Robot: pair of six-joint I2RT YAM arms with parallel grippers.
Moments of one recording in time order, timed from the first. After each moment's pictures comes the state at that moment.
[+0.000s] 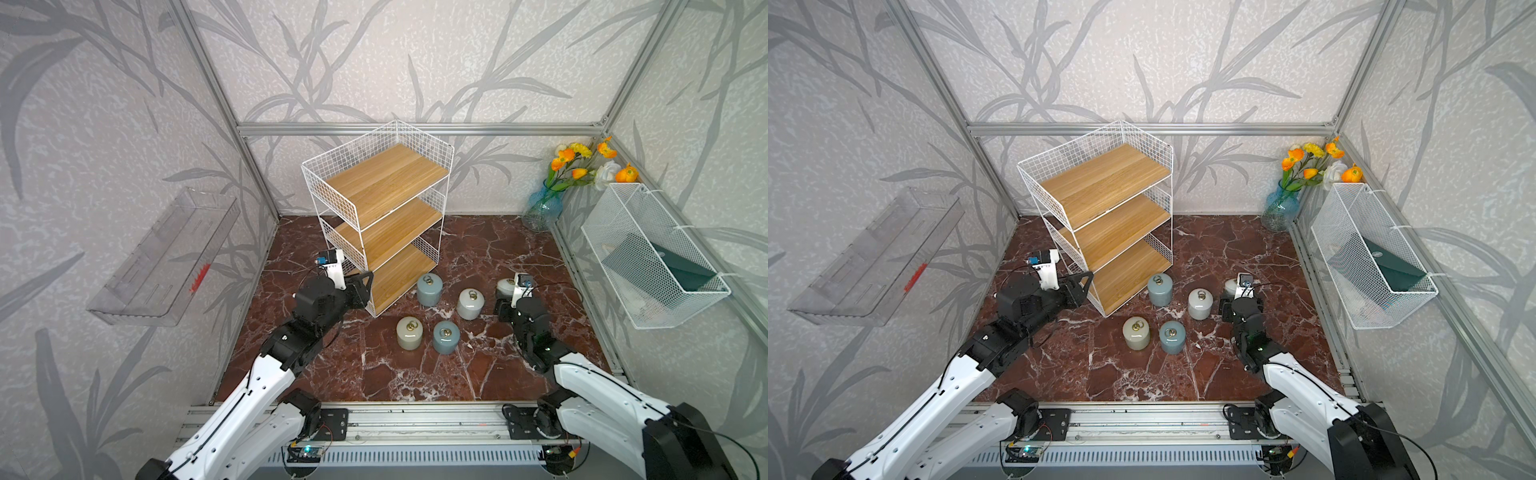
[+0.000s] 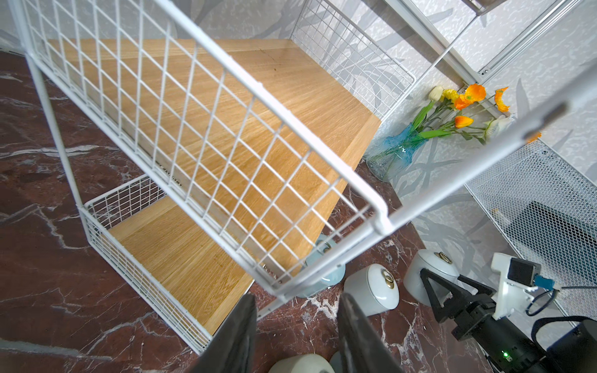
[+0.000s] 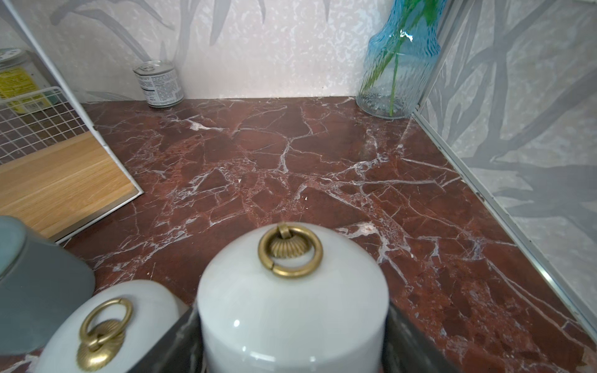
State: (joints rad) left arm -0.47 0.79 0.72 -0.24 -0.02 -0.55; right arm 0.40 1.02 0.29 0.31 0.45 0.22
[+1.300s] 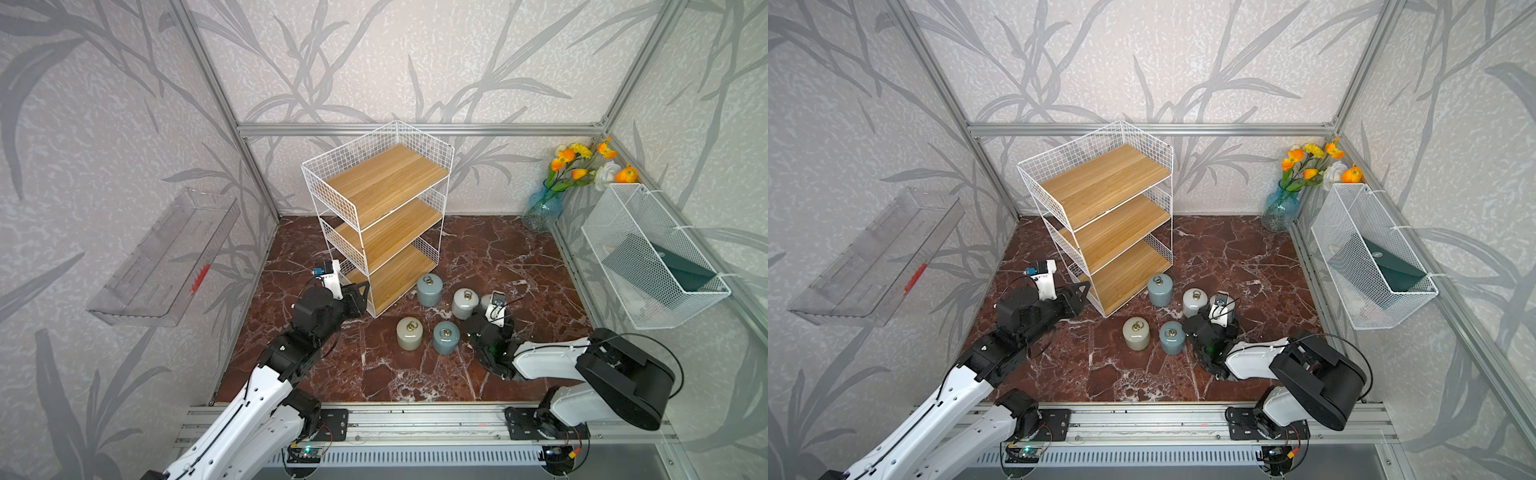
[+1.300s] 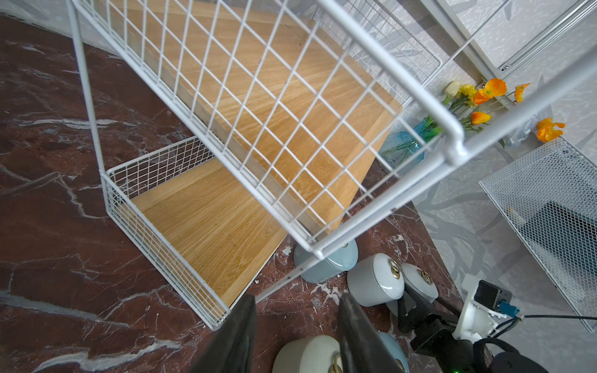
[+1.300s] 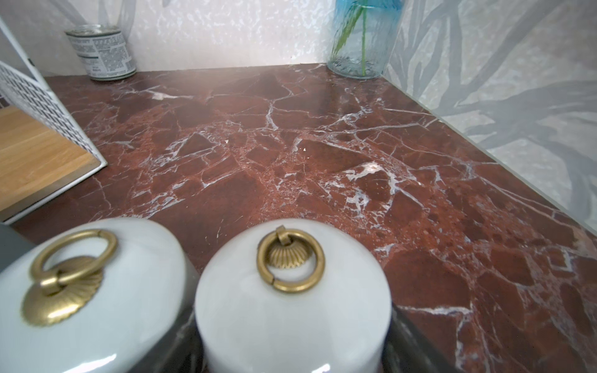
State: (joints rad) left arm -0.48 0.70 0.63 -0.26 -0.04 -0.59; right arm 0.85 1.47 0.33 0.36 1.06 0.70
